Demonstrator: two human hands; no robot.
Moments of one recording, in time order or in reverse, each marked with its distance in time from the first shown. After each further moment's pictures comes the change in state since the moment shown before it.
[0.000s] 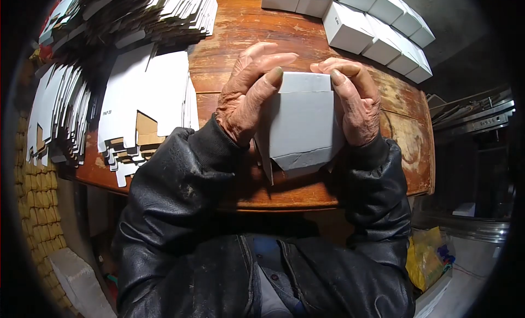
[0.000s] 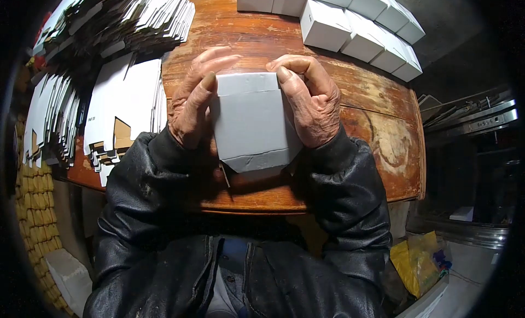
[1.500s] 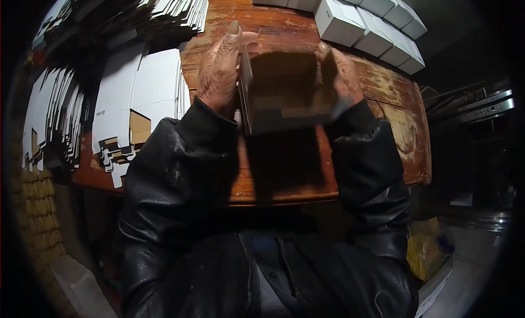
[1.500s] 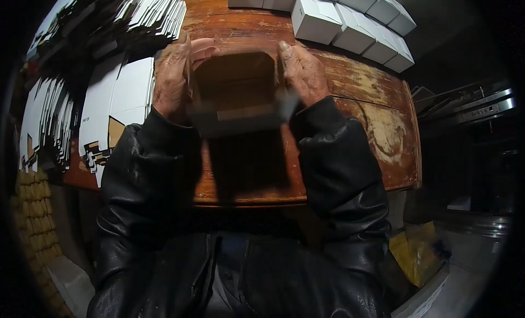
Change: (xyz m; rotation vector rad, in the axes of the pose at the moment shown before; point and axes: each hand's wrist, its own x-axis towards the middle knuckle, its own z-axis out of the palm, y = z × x) left_hand 0.021 -0.011 -0.007 -0.336 0.311 -0.412; right_hand 0.026 0.072 -0.035 -0.218 0.086 0.313
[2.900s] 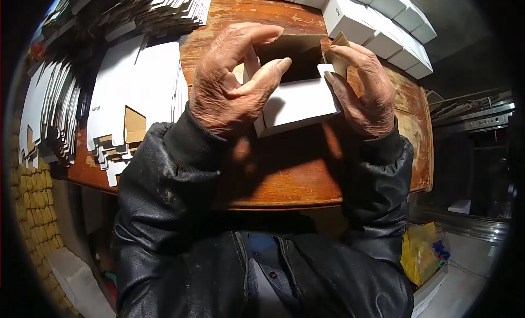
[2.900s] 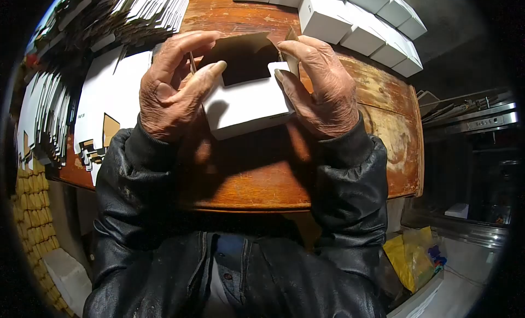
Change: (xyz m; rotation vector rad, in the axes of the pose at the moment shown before) left_hand -0.021 0.023 -0.001 0.531 -0.218 0.504; right_hand -0.037 -0.077 -0.010 -0.723 -0.034 -0.829
